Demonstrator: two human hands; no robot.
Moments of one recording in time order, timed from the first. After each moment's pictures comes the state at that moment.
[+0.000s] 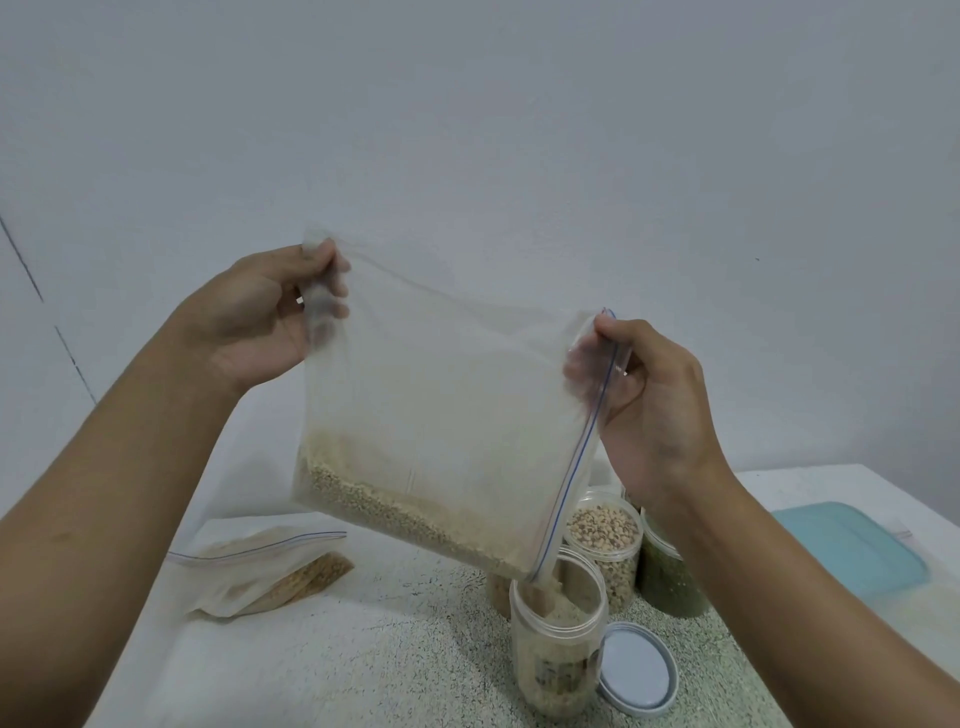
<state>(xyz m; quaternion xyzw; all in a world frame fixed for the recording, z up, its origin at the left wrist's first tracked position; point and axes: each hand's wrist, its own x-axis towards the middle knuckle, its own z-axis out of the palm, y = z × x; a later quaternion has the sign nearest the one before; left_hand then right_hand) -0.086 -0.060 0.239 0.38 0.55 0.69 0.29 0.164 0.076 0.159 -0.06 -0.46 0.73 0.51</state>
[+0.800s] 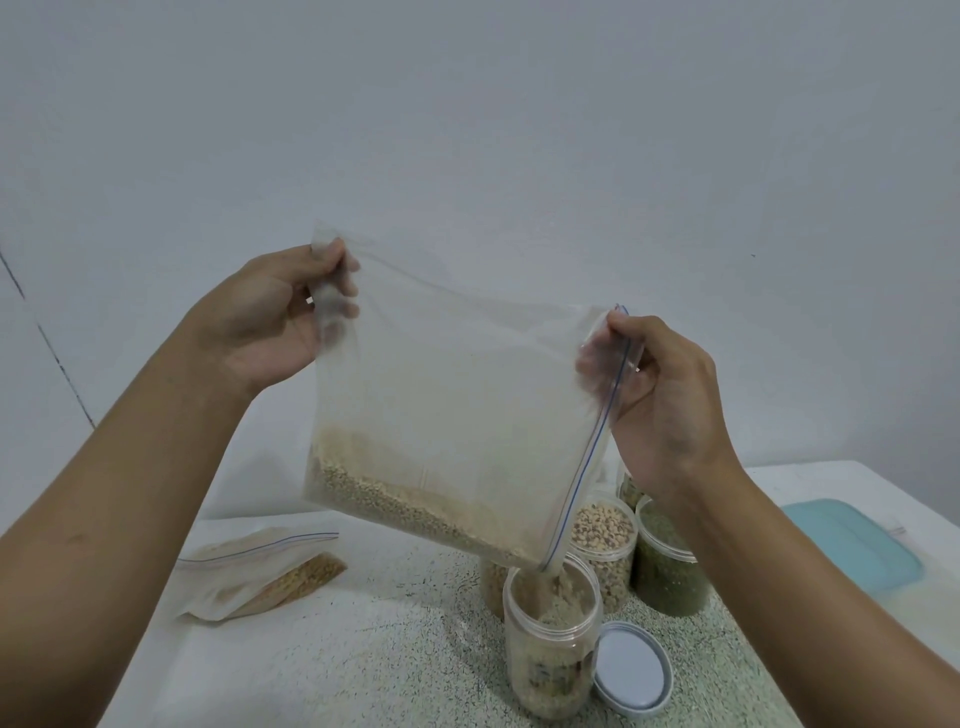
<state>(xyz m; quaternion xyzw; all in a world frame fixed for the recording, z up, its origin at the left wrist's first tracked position) -0.077 -0.047 0.235 0.38 0.55 0.69 0.28 0.169 0.090 0.156 -0.08 -0.46 0.71 0.53</state>
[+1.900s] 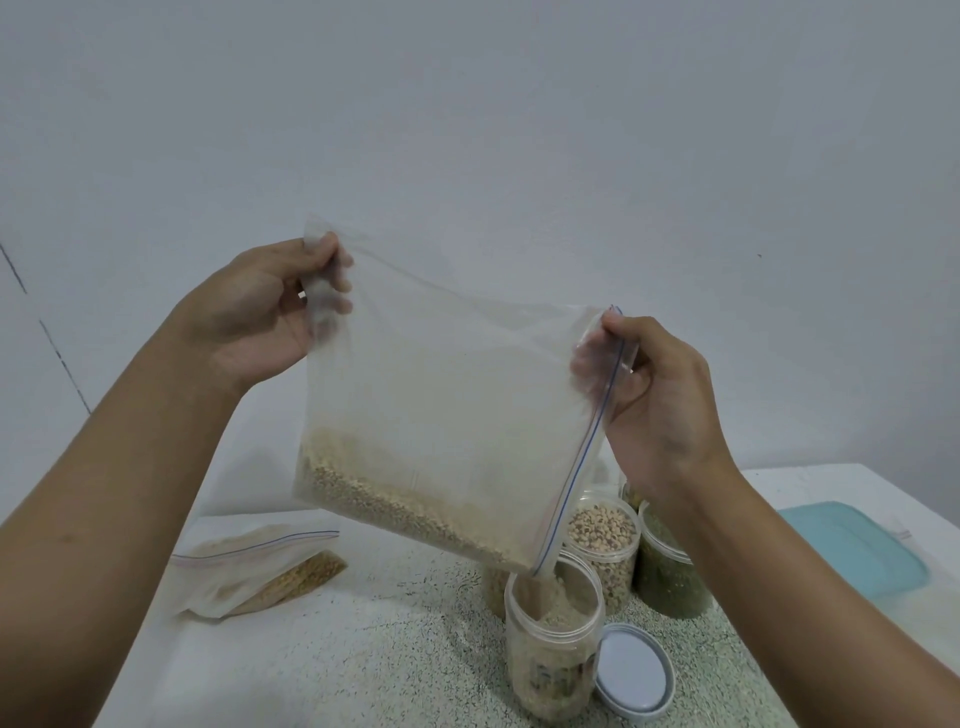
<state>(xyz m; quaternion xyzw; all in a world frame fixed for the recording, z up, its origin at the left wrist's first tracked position) -0.083 -0.052 0.237 0.39 0.55 0.68 0.27 0.164 0.088 0.157 -0.07 -0.45 0.73 0.51</state>
